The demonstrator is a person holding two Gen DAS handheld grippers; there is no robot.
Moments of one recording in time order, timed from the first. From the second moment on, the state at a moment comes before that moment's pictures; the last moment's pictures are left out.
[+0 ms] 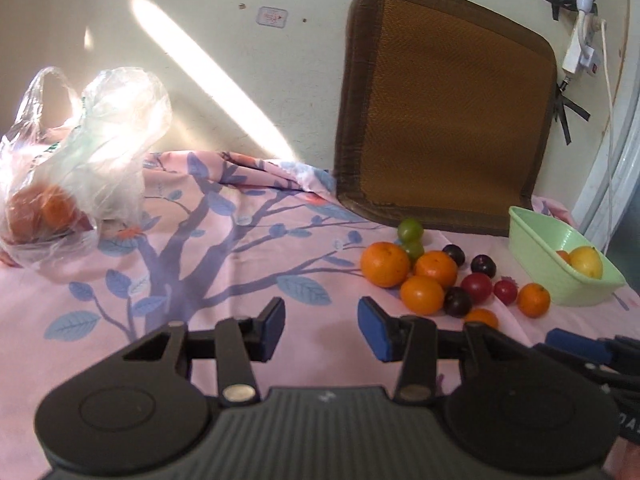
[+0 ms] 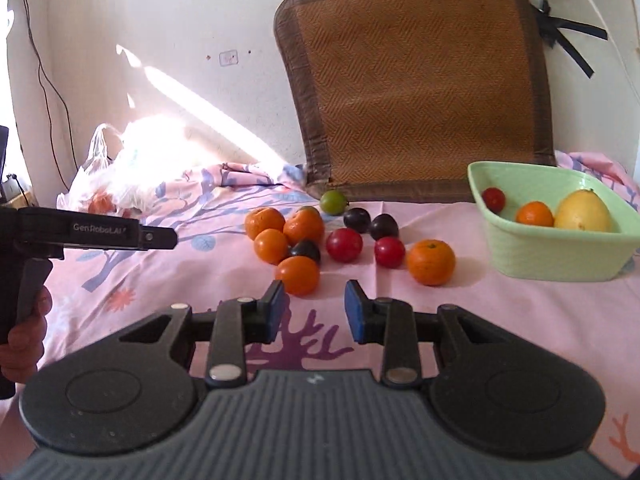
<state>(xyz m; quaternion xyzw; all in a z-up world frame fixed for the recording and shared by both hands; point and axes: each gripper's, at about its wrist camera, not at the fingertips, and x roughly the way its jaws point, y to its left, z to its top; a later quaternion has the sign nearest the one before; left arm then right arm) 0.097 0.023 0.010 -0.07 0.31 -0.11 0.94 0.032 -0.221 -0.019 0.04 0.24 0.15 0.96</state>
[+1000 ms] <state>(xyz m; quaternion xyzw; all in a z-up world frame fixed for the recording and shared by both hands) 0.119 -0.026 0.008 -0.03 0.34 -0.12 0.93 0.045 -0.231 -0.031 0.02 0.28 0.13 0.95</state>
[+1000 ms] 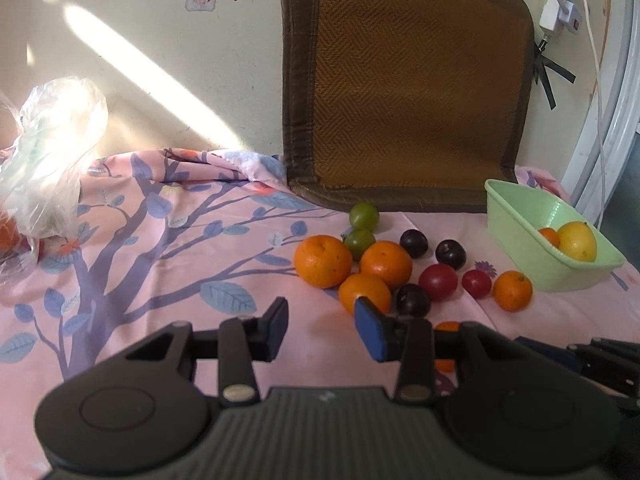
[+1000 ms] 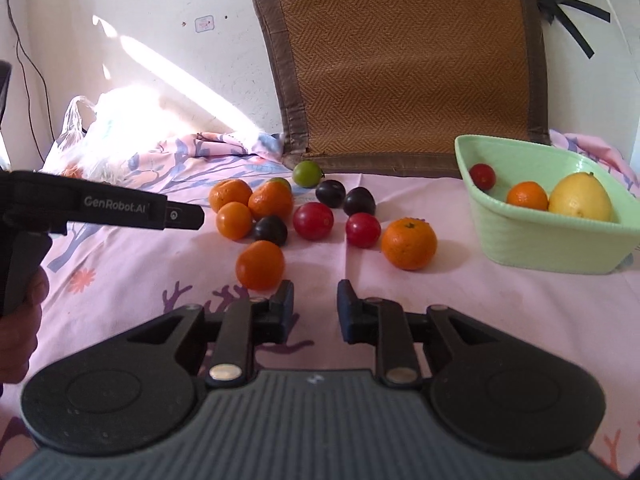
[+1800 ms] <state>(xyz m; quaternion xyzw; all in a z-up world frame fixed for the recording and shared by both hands) 0.097 -0.017 0.011 0.00 0.32 -0.07 0.94 0.031 -0.256 -0.032 0.08 0.25 0.10 0.96</state>
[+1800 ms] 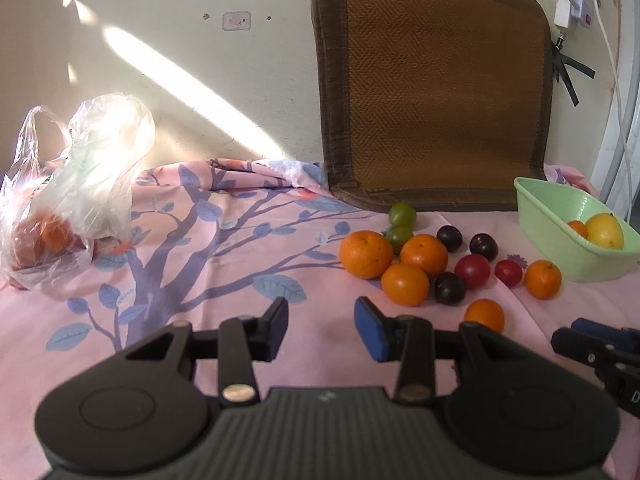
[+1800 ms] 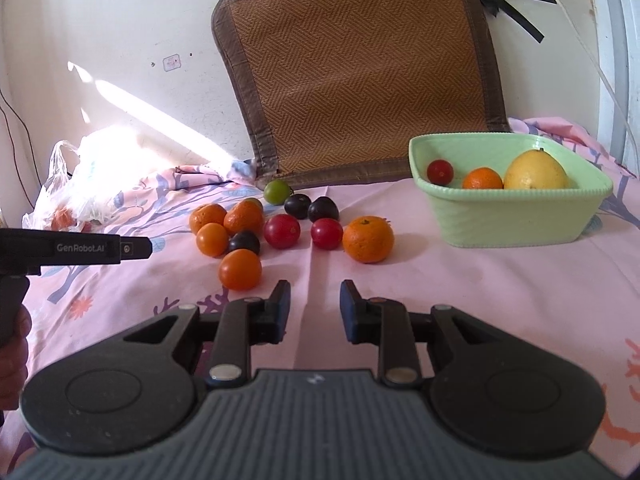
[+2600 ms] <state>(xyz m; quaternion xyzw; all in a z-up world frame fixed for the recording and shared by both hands) 0.110 -0.010 0.016 -0.05 0.34 -0.15 0.93 0.032 -0.257 -0.031 0.08 0.26 0.12 0.95</state>
